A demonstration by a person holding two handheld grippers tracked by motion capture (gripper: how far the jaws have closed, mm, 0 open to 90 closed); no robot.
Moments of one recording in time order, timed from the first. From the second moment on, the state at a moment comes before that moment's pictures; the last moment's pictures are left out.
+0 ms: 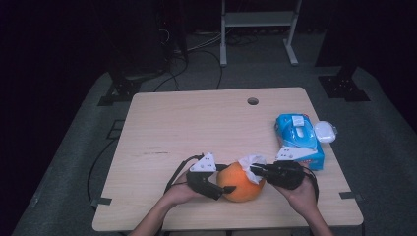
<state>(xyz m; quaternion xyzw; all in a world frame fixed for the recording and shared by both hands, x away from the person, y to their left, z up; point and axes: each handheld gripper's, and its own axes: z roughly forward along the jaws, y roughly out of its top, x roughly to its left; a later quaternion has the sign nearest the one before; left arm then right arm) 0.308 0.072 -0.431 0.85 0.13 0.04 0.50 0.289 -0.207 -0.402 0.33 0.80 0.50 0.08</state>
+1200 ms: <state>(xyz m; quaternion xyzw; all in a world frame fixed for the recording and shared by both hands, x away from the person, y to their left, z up) 0.305 0.067 -0.429 0.84 0.12 0.03 0.53 0.288 -0.216 -0.397 0.32 0.79 0.52 0.06</state>
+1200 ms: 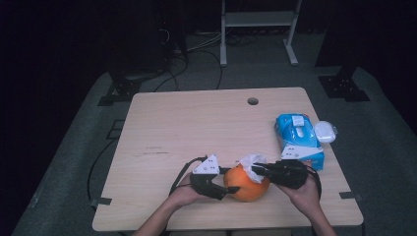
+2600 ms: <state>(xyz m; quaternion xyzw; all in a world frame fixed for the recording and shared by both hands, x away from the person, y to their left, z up) 0.309 0.081 -0.417 0.83 0.14 0.05 0.54 0.283 -0.205 -0.393 0.31 0.77 0.55 0.07</state>
